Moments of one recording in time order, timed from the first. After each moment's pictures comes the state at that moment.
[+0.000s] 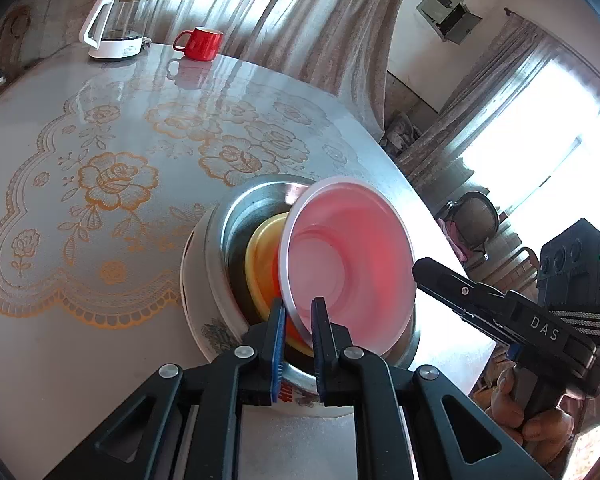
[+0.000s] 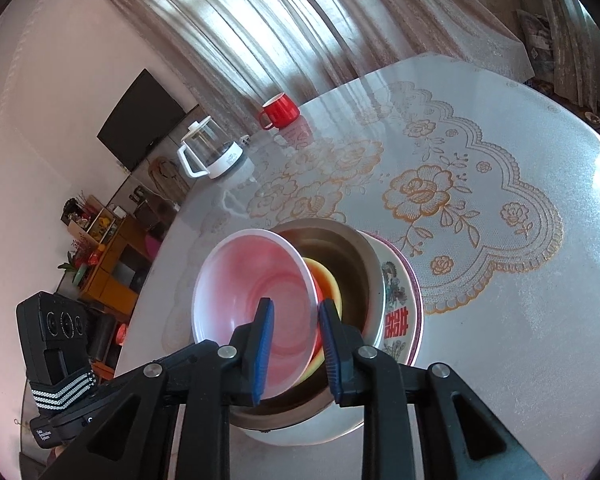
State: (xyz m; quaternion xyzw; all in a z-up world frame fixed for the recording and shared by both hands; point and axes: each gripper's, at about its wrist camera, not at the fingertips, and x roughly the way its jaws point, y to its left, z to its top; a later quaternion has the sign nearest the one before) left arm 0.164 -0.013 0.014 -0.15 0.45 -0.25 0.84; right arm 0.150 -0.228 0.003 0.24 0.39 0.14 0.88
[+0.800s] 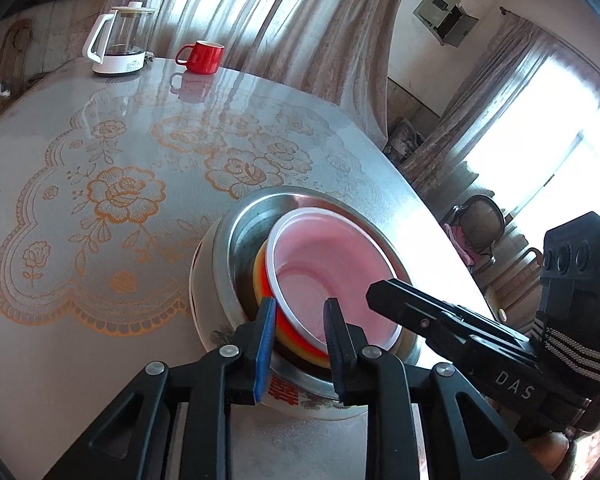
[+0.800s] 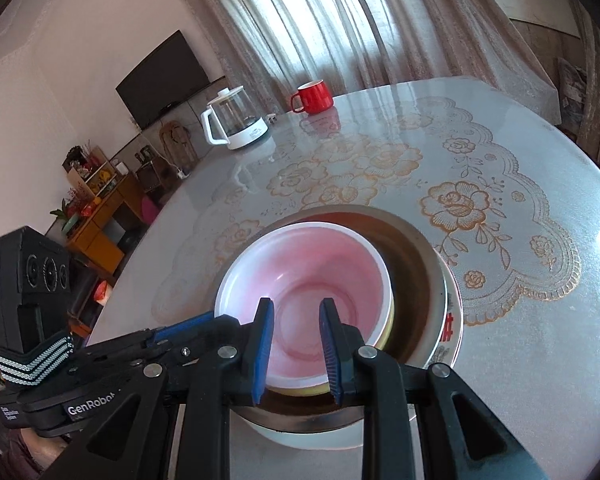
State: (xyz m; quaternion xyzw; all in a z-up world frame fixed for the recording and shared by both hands) left arm 0.156 -0.011 0.019 -0.14 0.43 -0.24 0.86; right arm 0.154 -0.176 0.004 0.14 0.40 0.17 0.89
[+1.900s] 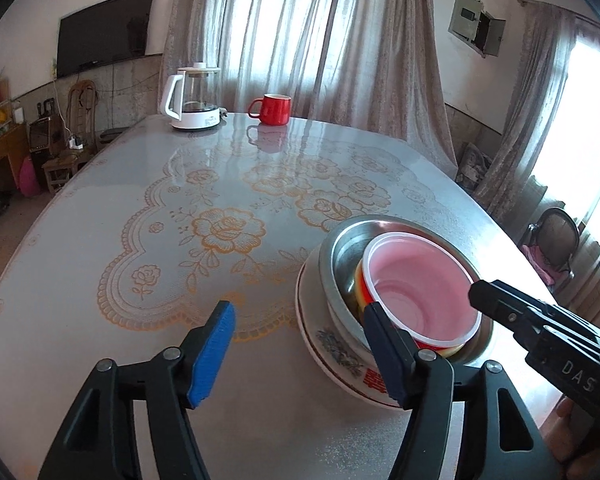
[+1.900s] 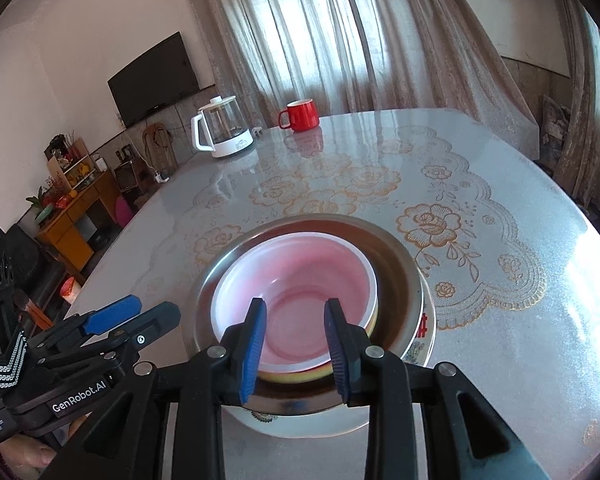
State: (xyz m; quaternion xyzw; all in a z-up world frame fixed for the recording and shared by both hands) left arm 0.119 0.011 0.022 -0.06 0.35 -0.09 0.93; right arm 0.123 -0.166 0.015 0.08 0.36 0.11 0.92
